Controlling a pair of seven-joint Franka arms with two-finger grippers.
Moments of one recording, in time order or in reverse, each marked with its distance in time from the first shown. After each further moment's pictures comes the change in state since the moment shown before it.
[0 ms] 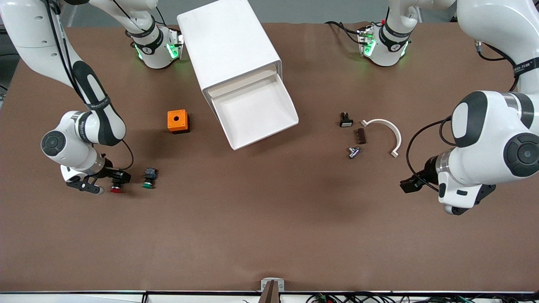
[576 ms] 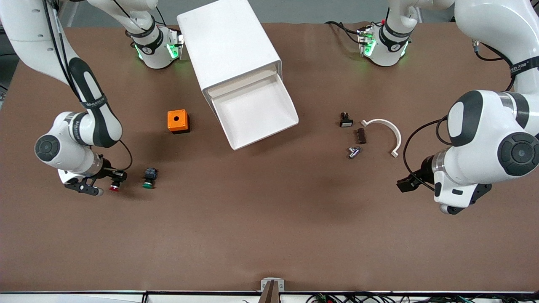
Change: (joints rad) left arm -0.005 0.000 0.000 0.000 0.000 0.000 -0.001; right arm 0.011 -0.061 0.010 0.076 0.001 -0.242 0.048
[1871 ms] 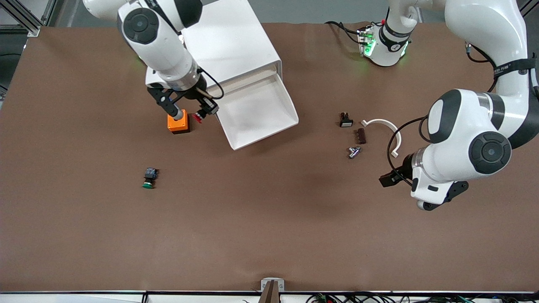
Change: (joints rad) left arm -0.027 0.007 -0.043 -0.025 0.000 0.020 0.038; right arm 0.698 -0.445 0.026 0.045 0.175 -0.387 1.207
